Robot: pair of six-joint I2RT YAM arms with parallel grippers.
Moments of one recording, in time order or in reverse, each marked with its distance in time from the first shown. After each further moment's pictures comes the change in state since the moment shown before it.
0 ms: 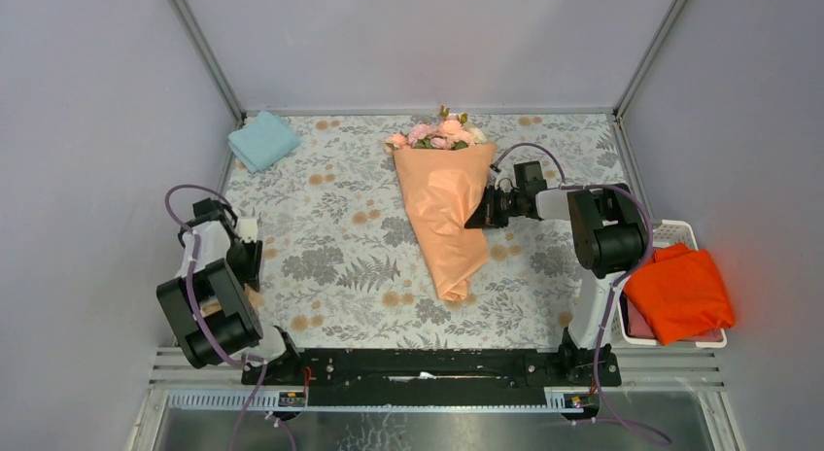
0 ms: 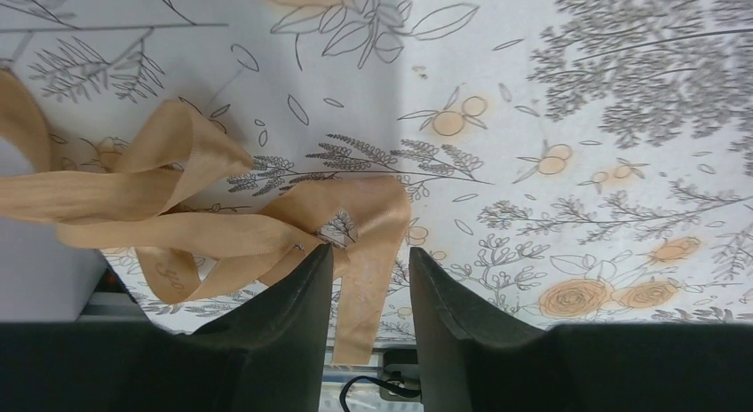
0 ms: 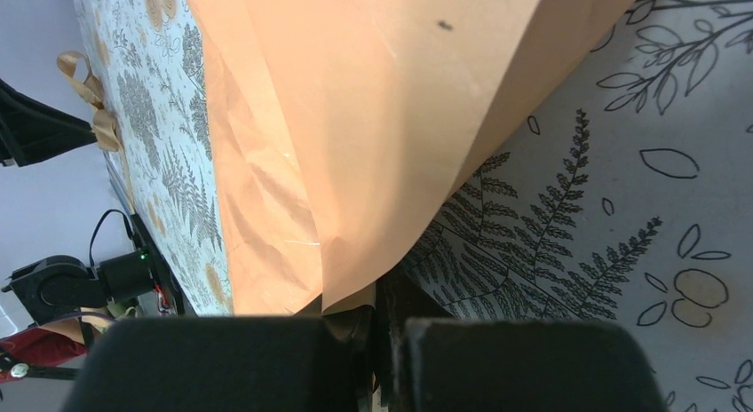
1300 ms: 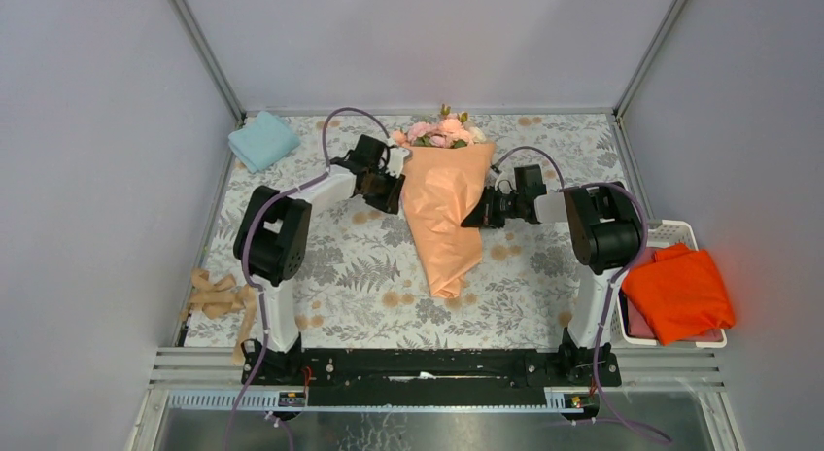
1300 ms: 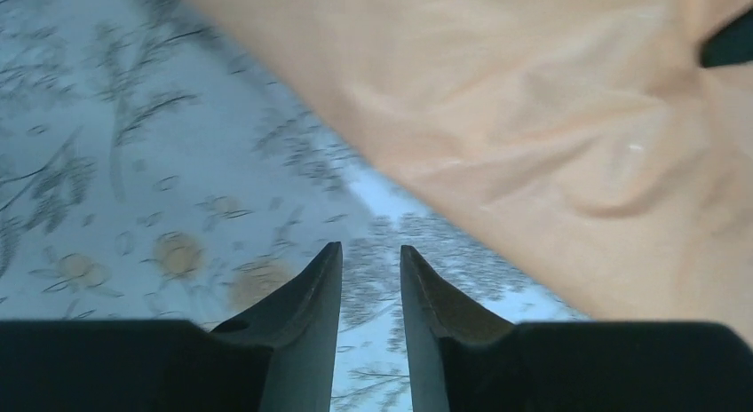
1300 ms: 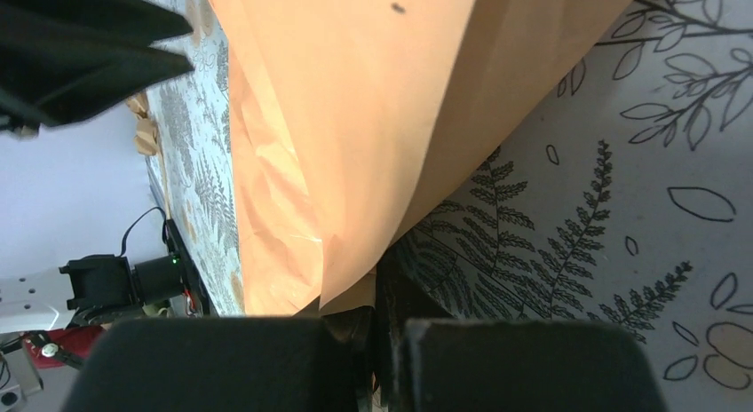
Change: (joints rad) left arm -0.864 0.562 0.537 0.455 0.260 -0.408; right arm -0.003 0.039 -0.039 0.166 -0.068 0.096
